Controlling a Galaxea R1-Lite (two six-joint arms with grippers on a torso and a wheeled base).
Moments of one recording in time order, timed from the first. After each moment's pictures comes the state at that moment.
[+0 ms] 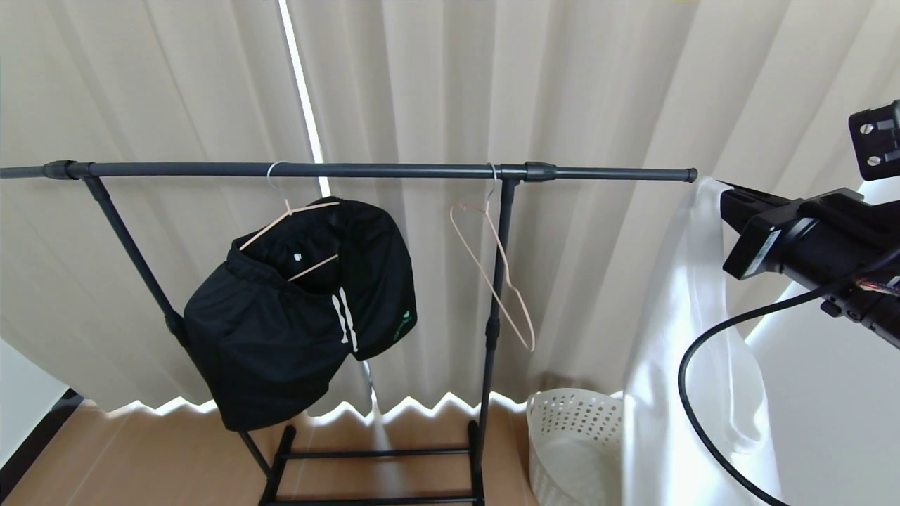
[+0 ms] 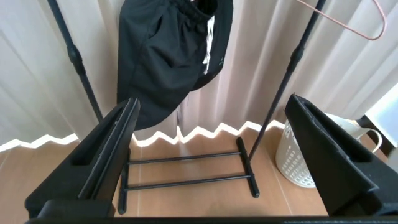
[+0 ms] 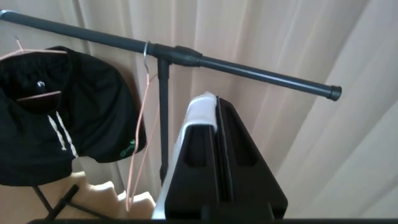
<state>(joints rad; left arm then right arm) -0.16 0.11 0.00 -0.04 0.06 -0.01 0.37 1.39 -0.65 -0.86 -0.05 -0.06</state>
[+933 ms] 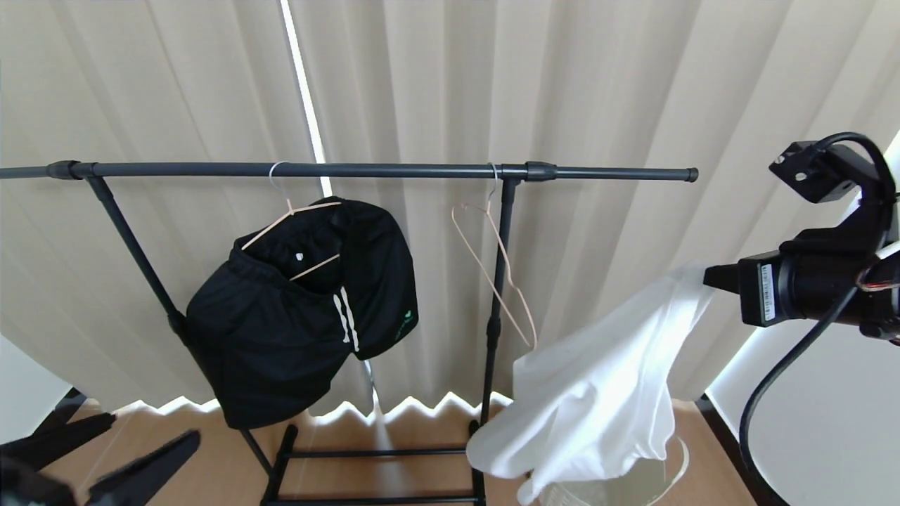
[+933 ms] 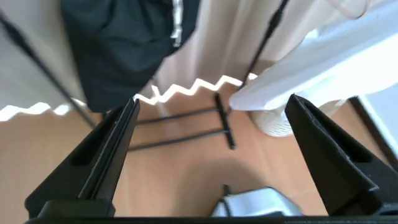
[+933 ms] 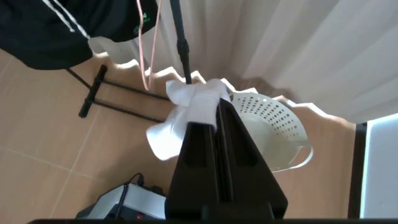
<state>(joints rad) -0.32 0.89 -0.37 -0.12 0.03 -0.12 0.38 1.37 -1.02 0.15 -0.05 0.10</state>
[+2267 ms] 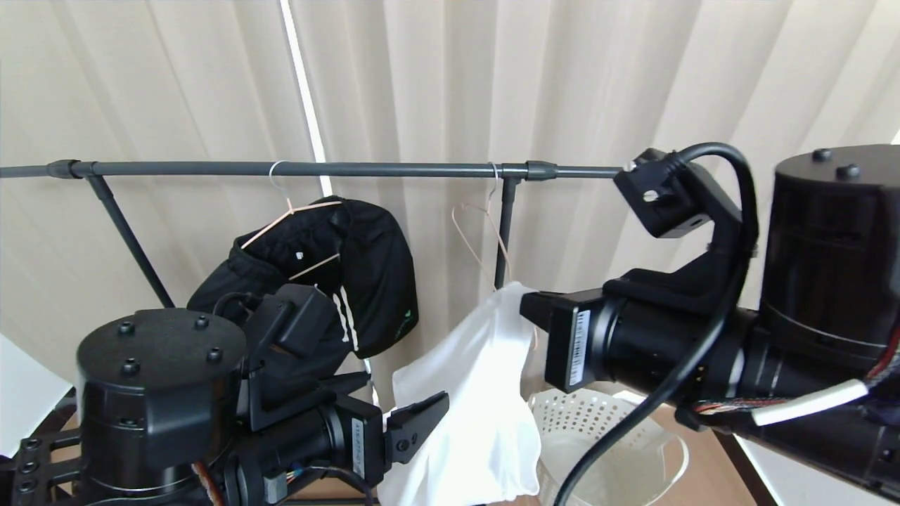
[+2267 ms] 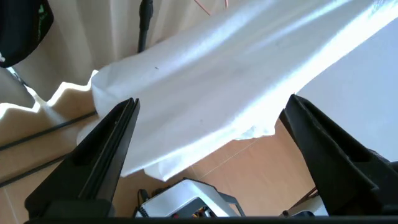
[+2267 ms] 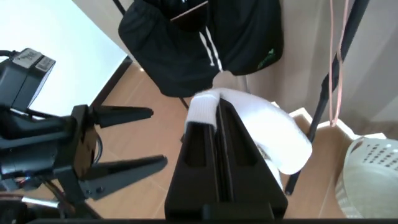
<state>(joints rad) -0.85 1.45 -0.55 -0.50 0.16 -0.36 0.99 1.55 -0.98 -0.26 -0.34 0.42</state>
